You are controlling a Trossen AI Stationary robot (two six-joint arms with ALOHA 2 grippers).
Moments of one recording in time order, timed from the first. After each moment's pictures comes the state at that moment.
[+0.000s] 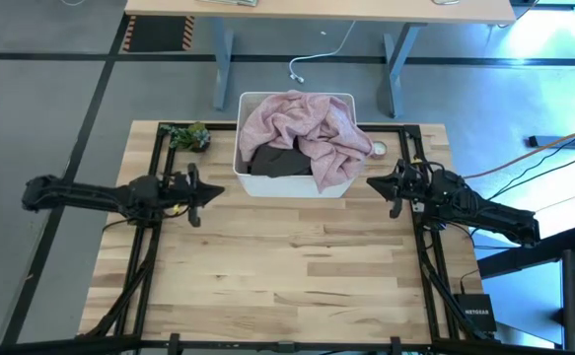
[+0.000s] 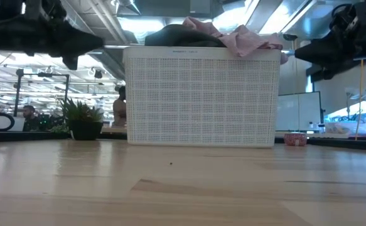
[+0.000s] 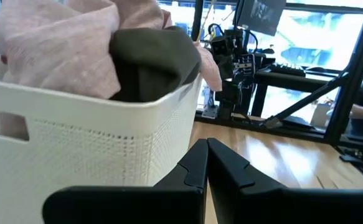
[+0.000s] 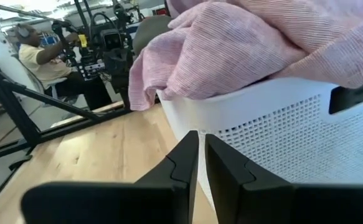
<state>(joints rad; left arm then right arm) 0.00 0.44 0.08 0.43 -0.22 -0.09 -0.24 0.05 0.16 -0.18 -0.01 0.25</state>
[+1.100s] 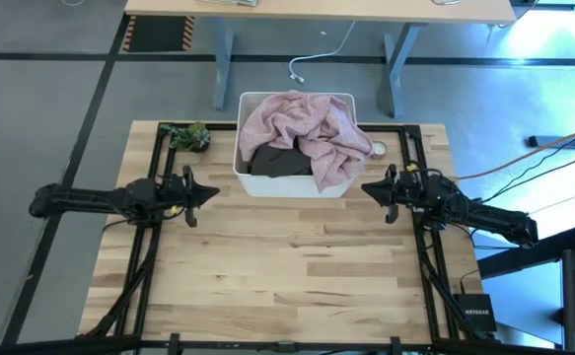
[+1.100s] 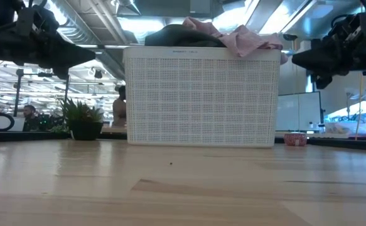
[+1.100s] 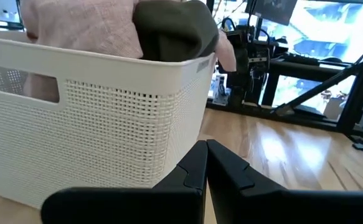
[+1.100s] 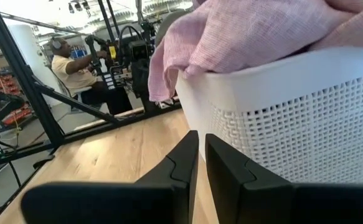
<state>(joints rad) 0.00 0.20 0.01 0.20 -0.26 -0.11 -0.24 0.02 0.01 0.03 -0.10 0.24</state>
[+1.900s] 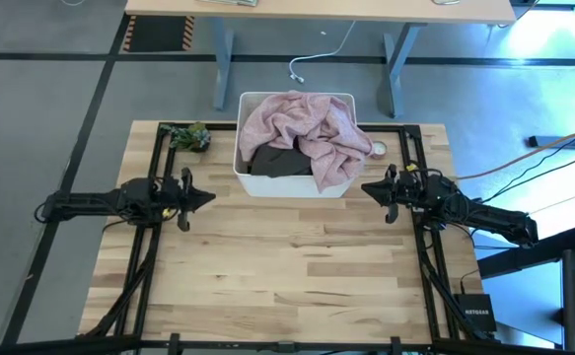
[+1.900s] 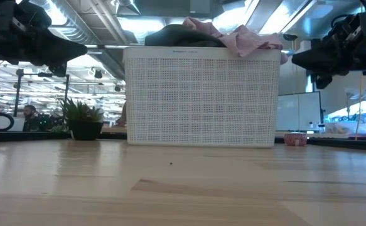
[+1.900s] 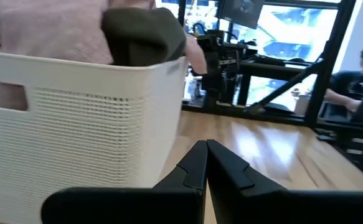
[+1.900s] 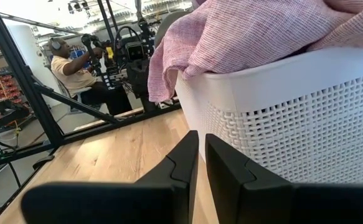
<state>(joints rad) 0.01 0.00 0.01 0.03 -0.14 -0.08 -0.24 0.02 0.01 0.03 -0.09 0.26</state>
